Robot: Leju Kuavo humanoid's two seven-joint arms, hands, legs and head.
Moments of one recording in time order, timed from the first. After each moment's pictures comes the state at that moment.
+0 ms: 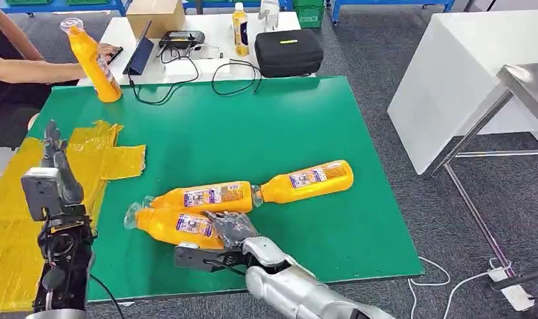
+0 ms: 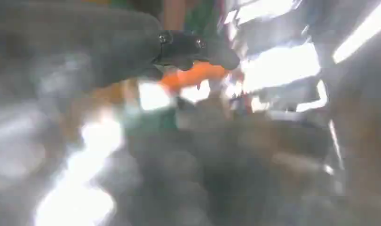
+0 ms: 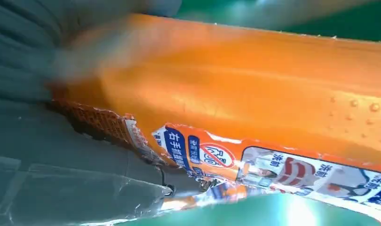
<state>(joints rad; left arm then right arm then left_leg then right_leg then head) -0.24 -0.03 0.34 -1.20 -0.22 0.09 -0.59 -0.51 0.32 0.94 -0.51 0.57 -0.27 -0.05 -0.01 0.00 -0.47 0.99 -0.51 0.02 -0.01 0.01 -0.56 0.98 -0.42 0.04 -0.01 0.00</state>
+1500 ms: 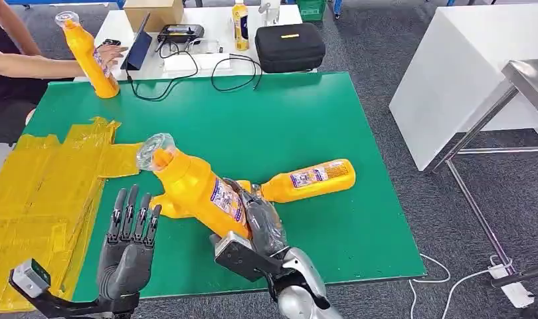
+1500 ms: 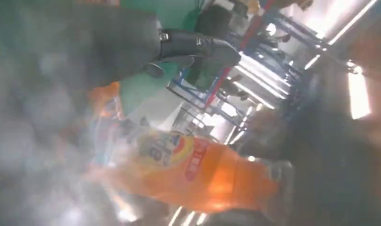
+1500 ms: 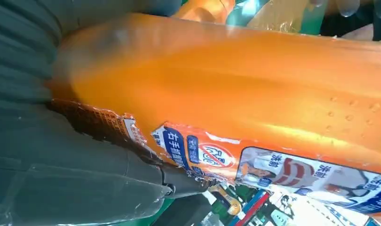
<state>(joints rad) 0.30 -0.34 0.14 -1.67 0.44 -0.46 -0.35 -0.11 0.21 0.59 -1.34 0.63 -0.25 -0.19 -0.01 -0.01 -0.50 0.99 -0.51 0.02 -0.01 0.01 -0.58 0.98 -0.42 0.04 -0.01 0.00</state>
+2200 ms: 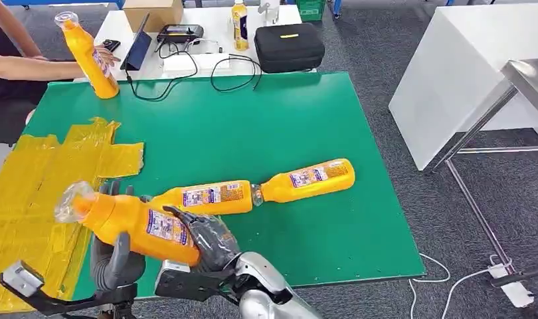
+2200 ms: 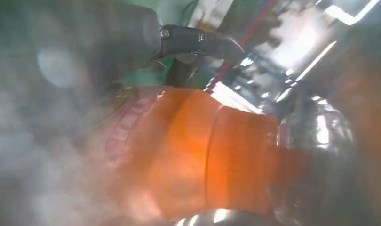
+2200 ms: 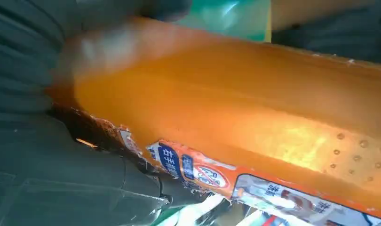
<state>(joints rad) 0.28 -0.34 0.10 -1.69 0.39 -0.28 -0.44 -0.29 0.30 0.86 -1.03 0.60 -0.17 -0.18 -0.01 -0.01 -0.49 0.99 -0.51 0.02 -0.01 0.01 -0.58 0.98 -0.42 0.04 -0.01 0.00</state>
